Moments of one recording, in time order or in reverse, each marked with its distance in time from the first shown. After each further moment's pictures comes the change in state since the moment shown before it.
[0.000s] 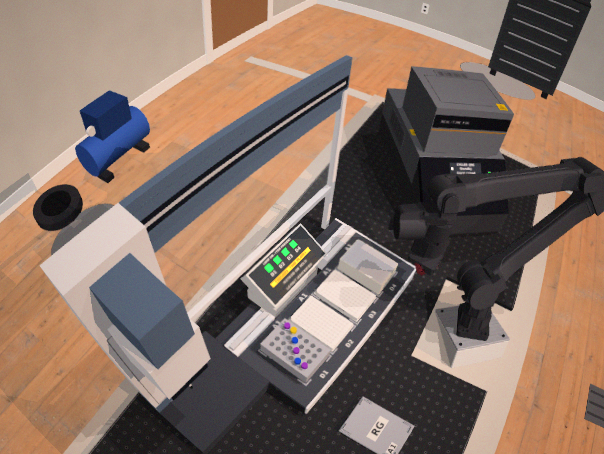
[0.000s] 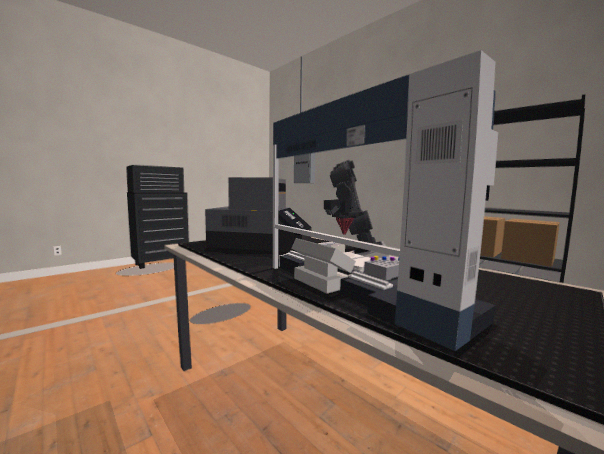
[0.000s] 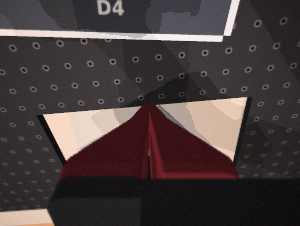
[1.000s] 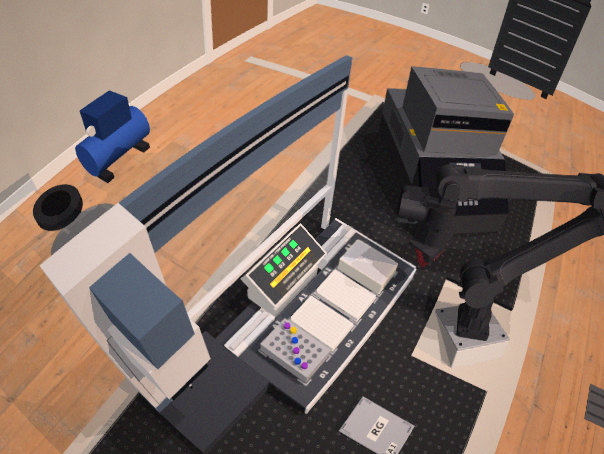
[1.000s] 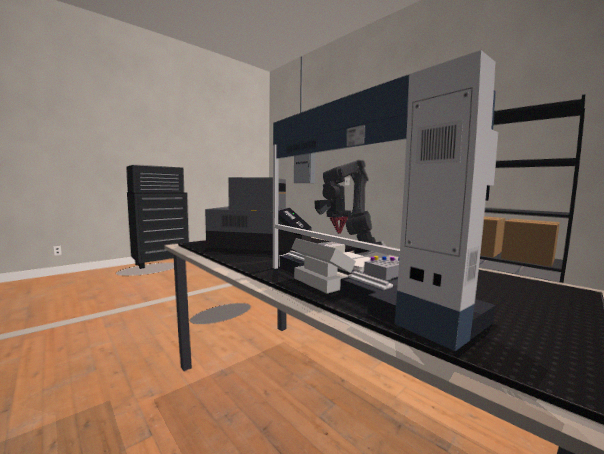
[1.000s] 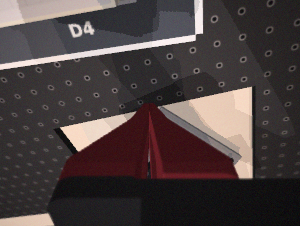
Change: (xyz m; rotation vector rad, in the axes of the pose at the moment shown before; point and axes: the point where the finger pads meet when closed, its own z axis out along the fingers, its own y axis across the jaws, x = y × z) arm -0.008 -0.024 -0.001 -0.070 0.024 0.200
